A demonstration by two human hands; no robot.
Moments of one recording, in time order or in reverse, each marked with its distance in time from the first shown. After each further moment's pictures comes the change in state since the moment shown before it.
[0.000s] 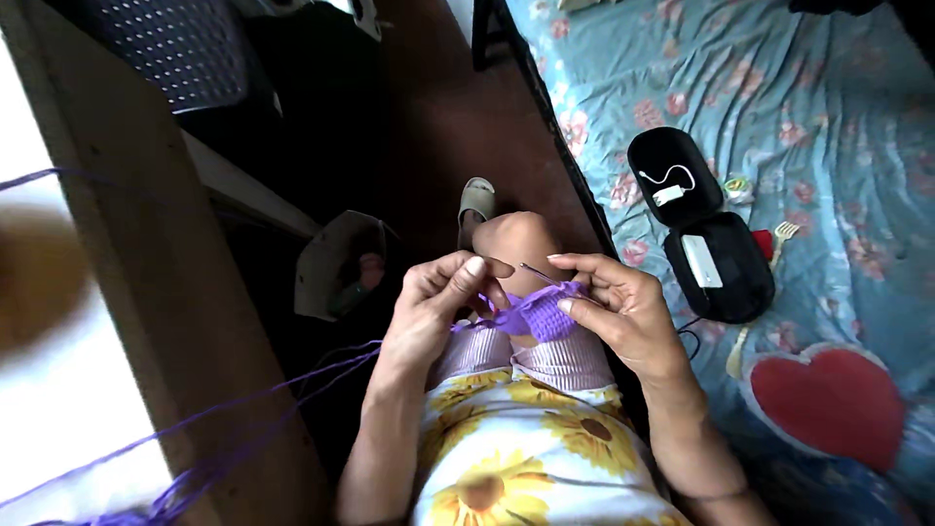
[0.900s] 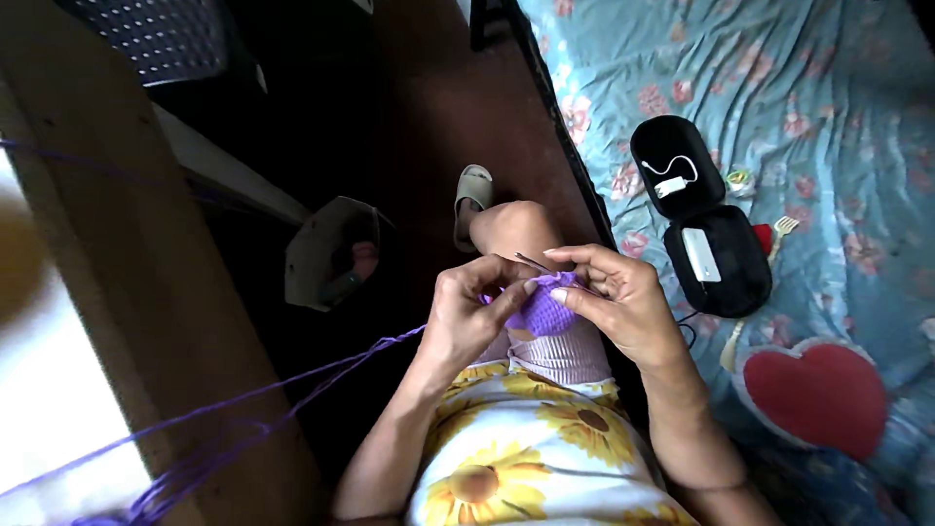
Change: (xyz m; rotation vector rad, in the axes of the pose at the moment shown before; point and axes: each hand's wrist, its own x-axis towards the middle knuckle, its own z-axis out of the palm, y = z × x) left_hand 0.001 -0.022 0.025 0.379 0.026 0.139; right_hand 0.007 0.001 0.000 -0.105 -0.039 0.050
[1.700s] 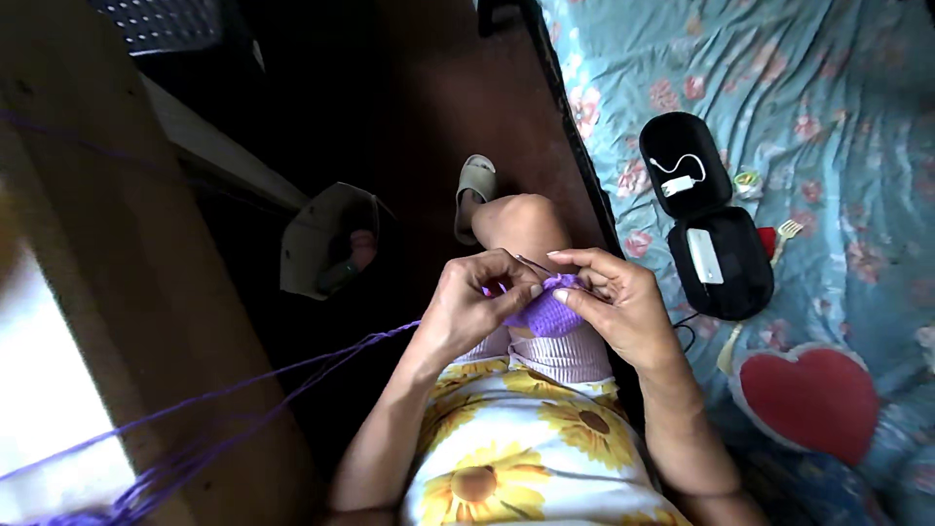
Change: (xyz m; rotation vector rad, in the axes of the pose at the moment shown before) left_hand 0.005 -0.012 -0.011 0.045 -0.119 -0.002; right_hand -0.001 0.013 0.005 -0.110 0.006 0.029
